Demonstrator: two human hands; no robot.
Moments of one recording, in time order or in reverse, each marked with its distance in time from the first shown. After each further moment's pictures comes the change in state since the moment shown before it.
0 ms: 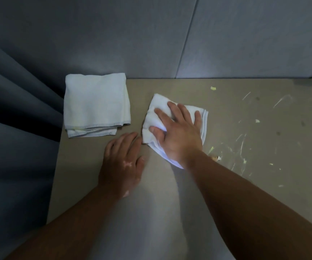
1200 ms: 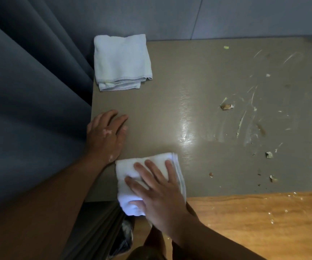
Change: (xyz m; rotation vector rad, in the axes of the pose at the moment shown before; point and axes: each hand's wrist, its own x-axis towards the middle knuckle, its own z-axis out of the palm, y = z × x) left_hand -0.098 -0.065 -0.067 -0.014 -0.158 -0.263; right_hand -0.275 -0.134 0.029 -0.022 -0.201 -0.409
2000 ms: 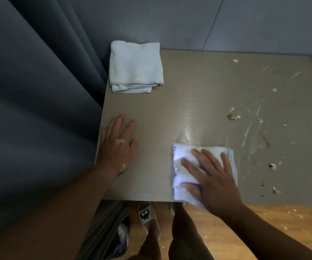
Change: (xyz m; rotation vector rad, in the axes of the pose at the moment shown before) left_hand -0.026 0.015 0.004 -0.006 -0.145 -0.106; right_hand -0.037 0.118 -0.026 -0.099 -0.032 0.157
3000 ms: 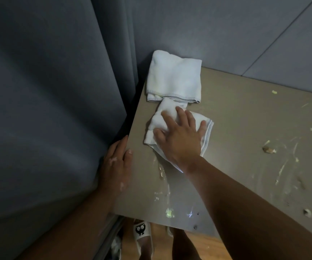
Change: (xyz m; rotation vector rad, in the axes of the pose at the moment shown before) left_hand -0.032 -0.061 0.005 -0.539 0.051 -0.410; right_hand 0.219 -0.117 -0.029 0.152 0.113 0.166
